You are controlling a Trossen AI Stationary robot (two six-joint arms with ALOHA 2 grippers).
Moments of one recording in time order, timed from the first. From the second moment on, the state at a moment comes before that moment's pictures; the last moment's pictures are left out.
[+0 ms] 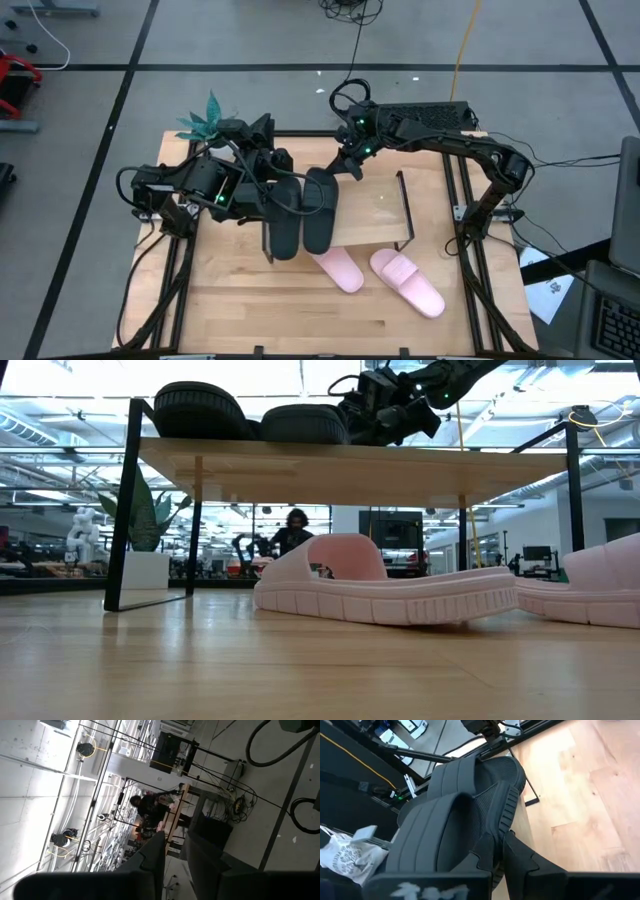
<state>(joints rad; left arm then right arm) -0.27 1.80 2.35 -1.45 -1.57 0.28 -0.50 1.69 1.31 -0.28 -0.81 0.15</state>
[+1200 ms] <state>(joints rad) -0.27 1.80 2.35 -1.45 -1.57 0.28 -0.50 1.79 1.31 -0.24 -0.84 0.16</state>
